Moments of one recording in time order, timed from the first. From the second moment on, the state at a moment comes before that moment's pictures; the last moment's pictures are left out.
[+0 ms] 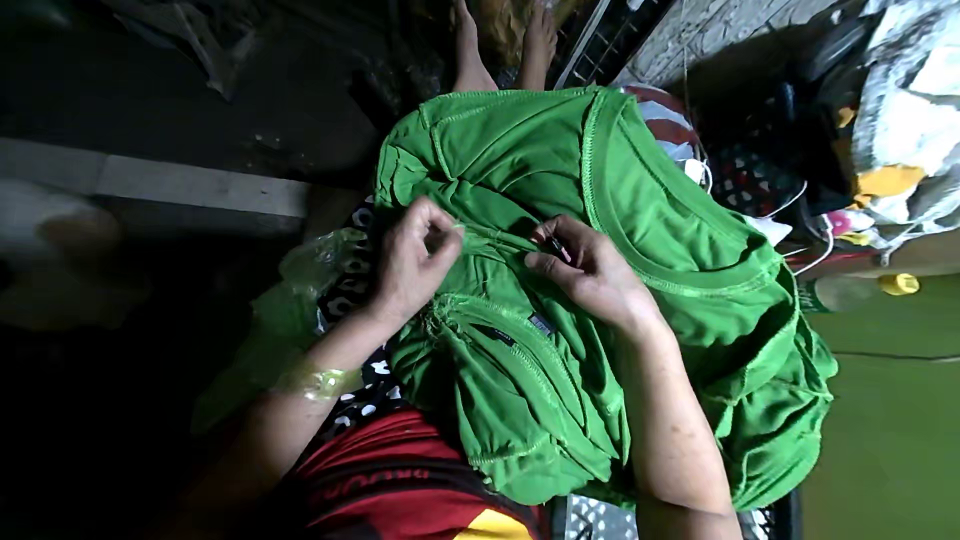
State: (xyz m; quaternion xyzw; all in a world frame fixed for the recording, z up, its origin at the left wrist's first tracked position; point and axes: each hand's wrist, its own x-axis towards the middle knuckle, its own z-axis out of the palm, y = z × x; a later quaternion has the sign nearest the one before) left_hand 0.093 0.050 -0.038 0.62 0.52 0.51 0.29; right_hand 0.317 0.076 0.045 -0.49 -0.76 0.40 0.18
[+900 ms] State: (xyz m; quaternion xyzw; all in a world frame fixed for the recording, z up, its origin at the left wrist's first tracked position) left_hand 0.124 0.062 -0.023 0.64 0.56 0.45 0.27; right_hand 0.306 0.060 0.038 -0.56 -0.75 0.28 0.21
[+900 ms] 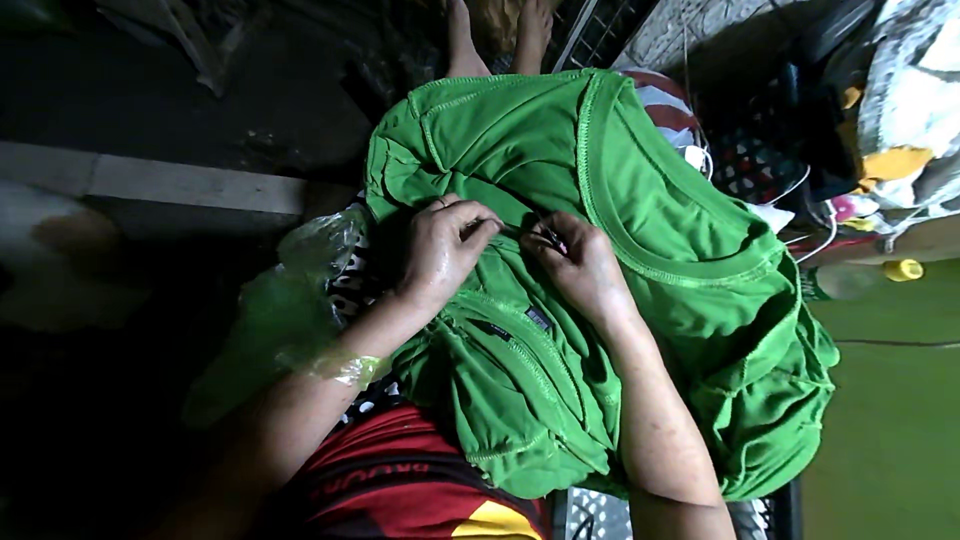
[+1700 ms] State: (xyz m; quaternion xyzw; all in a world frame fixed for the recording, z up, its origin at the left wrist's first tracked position) left_hand 0.115 0.056 -0.033 0.65 0.55 0.44 0.30; right_hand 0.315 0.066 0.033 -0.49 -0.78 0.32 0.23
